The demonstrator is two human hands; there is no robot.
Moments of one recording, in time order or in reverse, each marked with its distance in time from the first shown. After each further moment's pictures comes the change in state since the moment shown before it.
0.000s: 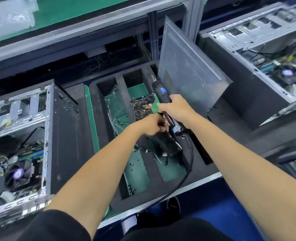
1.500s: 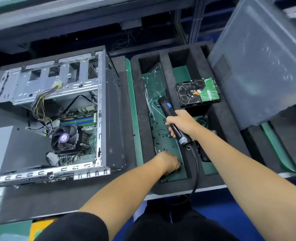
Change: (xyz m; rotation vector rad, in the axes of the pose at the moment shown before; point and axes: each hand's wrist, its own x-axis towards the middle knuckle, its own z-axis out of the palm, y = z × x) left_hand -0.092 -0.091 0.117 0.931 -0.488 0.091; right_hand 0.008 0.034 0.151 0.081 -0.351 0.189
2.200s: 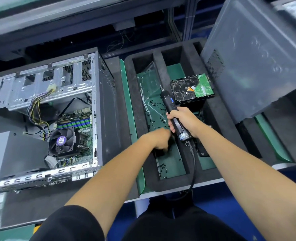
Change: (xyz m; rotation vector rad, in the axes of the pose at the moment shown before) left_hand -0.017 -0.060 -0.032 -0.623 0.200 -0.292; right_hand -0.007 0.009 -0.015 0.276 -0.044 -0.068
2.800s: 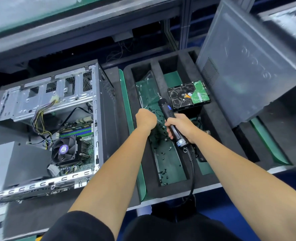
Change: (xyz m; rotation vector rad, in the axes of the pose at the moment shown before) left_hand 0.008 -0.028 -0.052 -1.014 0.588 -0.561; right_hand -0.009 -0.002 0.006 -0.068 0.041 -0.019
